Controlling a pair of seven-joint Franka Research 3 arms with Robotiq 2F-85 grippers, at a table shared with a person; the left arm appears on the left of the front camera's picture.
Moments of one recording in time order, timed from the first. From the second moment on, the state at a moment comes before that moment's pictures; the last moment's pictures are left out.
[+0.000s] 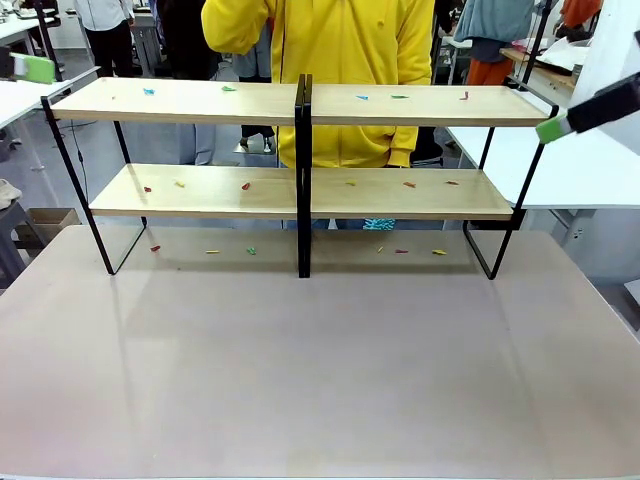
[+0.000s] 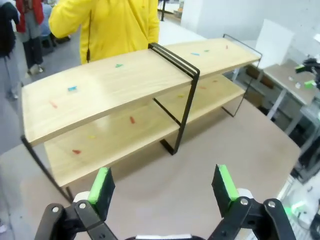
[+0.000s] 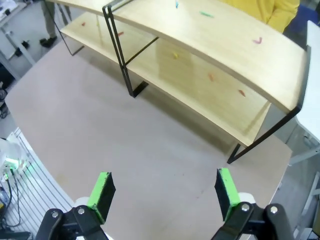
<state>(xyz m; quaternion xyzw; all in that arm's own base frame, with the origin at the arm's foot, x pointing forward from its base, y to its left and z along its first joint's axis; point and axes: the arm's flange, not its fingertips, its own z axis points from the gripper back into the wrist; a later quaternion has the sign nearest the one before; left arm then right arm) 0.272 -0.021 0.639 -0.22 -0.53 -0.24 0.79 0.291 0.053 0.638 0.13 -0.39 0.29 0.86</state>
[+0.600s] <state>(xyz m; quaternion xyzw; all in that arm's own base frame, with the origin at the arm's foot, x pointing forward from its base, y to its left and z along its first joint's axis) 0.294 -0.039 0.619 -0.26 -0.50 -0.25 0.78 0.290 0.053 0.649 0.10 -0.41 0.27 0.87</state>
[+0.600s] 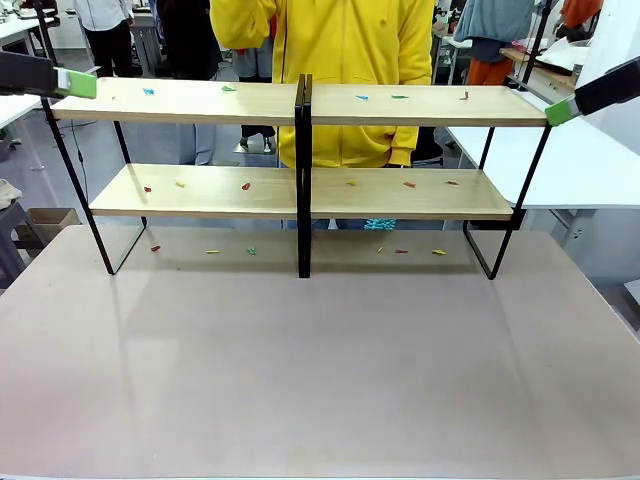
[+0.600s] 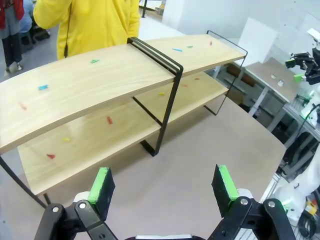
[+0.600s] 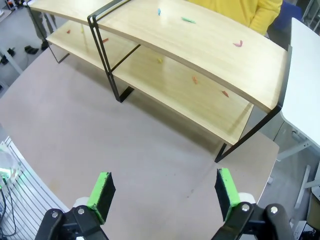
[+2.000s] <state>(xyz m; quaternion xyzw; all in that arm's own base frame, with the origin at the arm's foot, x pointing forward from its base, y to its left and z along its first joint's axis) 0.300 -0.037 0.619 -0.25 -0.48 -0.22 0.81 0.307 0.053 0.636 0.09 -0.39 0.25 0.88</state>
